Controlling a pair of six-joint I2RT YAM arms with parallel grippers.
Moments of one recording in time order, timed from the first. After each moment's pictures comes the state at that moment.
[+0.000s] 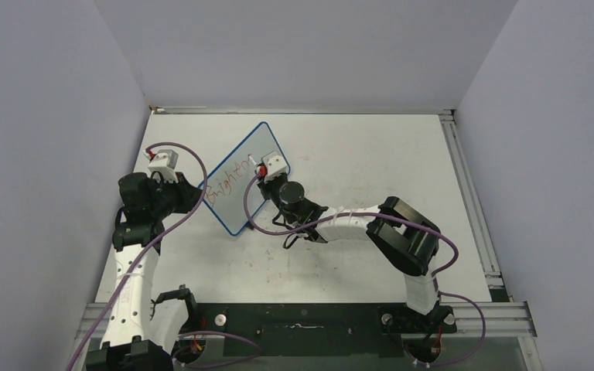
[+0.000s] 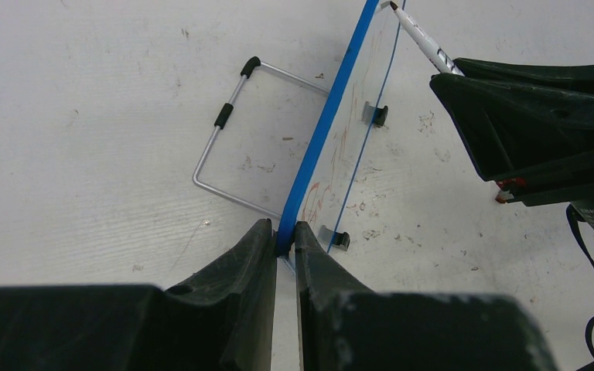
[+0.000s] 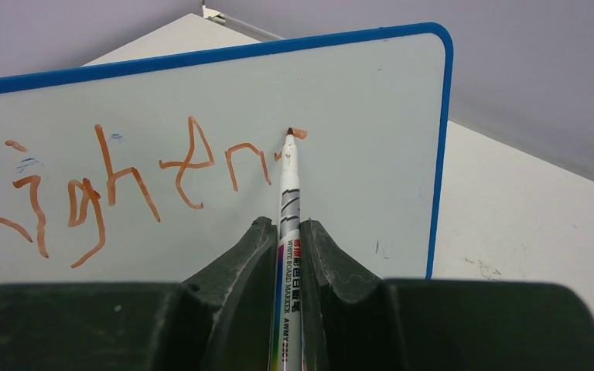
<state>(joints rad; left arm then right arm) 0.18 0.86 0.73 -0.37 0.50 -0.12 0.98 1.93 1.09 0.84 0.39 -0.06</state>
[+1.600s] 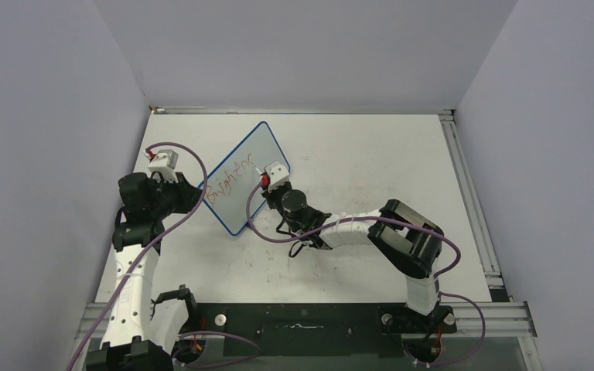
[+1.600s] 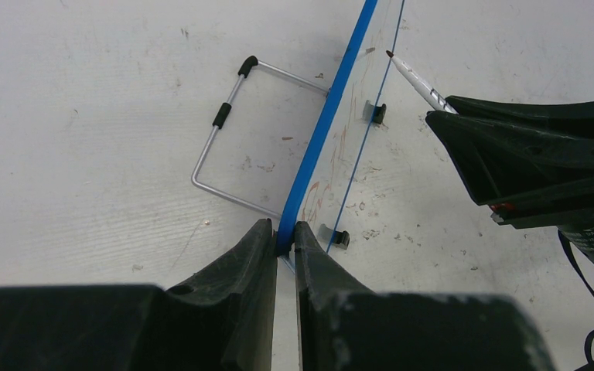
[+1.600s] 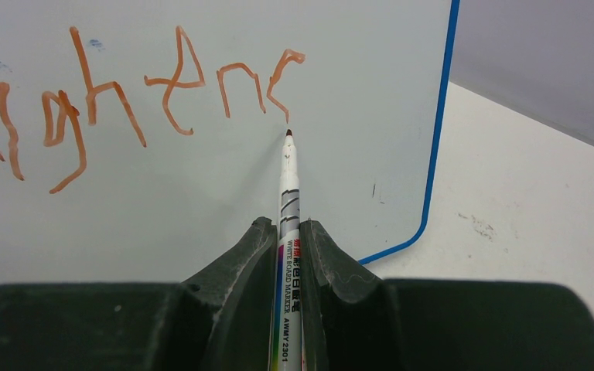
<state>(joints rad) 0.18 0.86 0.73 -0.37 0.50 -0.12 0.99 1.90 1.00 0.83 0.42 -0.07</state>
